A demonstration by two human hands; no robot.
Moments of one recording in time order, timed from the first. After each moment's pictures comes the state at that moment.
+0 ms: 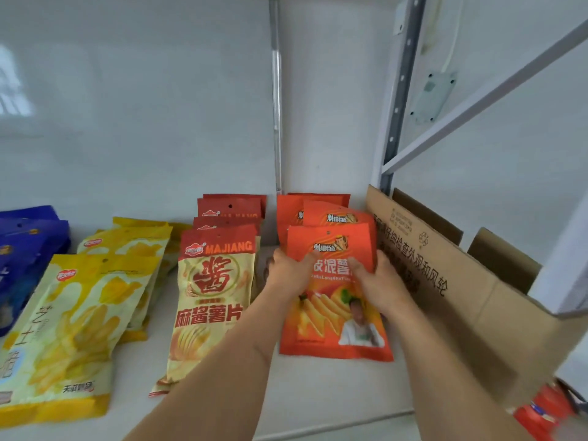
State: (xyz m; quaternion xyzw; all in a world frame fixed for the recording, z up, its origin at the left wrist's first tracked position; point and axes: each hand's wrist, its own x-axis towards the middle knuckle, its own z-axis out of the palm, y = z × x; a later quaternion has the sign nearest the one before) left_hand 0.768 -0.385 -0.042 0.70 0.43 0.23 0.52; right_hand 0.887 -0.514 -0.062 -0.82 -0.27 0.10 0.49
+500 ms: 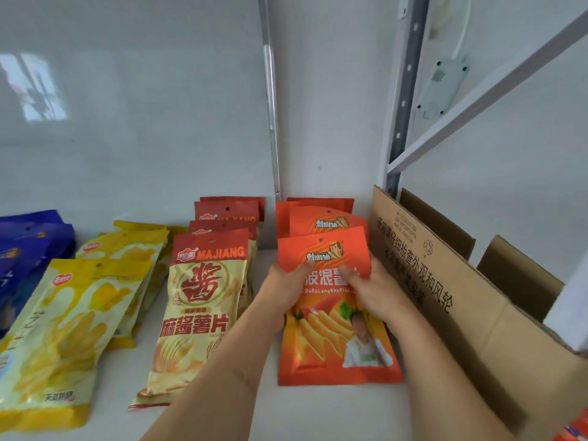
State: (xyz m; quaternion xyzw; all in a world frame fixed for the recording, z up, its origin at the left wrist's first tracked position) left_hand 0.780 -0.380 -0.063 0.59 0.38 0.24 0.67; right_hand 0.914 -0.502 -0.070 -0.78 -0.32 0.18 0.51
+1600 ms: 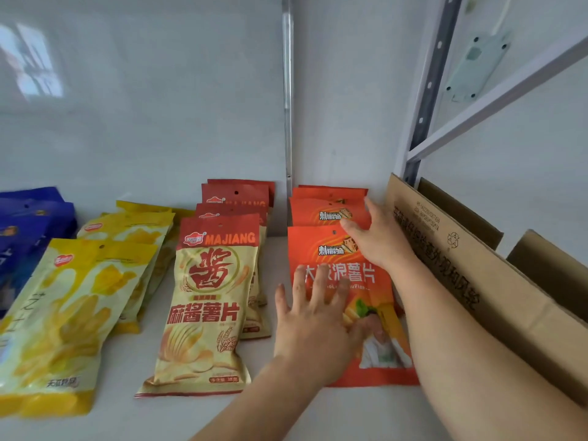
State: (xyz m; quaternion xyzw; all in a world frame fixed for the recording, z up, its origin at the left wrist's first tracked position) left_hand 0.739 -0.458 -0.066 0.95 0.30 0.06 0.04; right_hand 0.938 -0.453 -0.028 -0.84 -0.39 0.01 0.37
